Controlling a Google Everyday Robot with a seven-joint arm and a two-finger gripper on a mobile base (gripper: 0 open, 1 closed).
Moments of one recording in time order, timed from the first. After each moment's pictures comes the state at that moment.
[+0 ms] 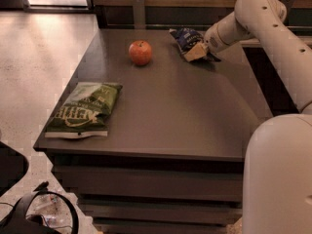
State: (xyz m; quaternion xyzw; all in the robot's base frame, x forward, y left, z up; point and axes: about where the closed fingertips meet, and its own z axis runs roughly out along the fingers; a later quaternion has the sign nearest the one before) arm 0.812 -0.168 0.823 -0.38 0.84 0.10 0.36
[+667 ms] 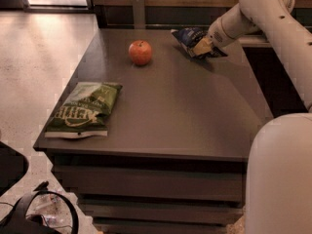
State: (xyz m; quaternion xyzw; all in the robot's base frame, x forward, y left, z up) arm 0.801 -0.176 0.847 -0.40 0.84 0.07 0.36
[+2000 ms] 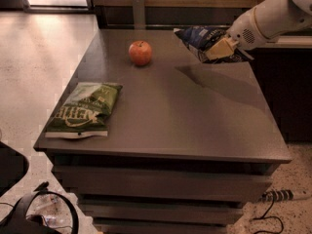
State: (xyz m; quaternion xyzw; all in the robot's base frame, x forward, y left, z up) arm 0.668 -0.174 0.913 -0.44 0.81 0.13 0.36
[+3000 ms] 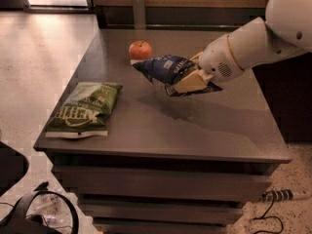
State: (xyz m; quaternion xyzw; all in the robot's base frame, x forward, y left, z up) arm 0.553 -0.072 0.894 -0.54 0.74 0.22 0.34
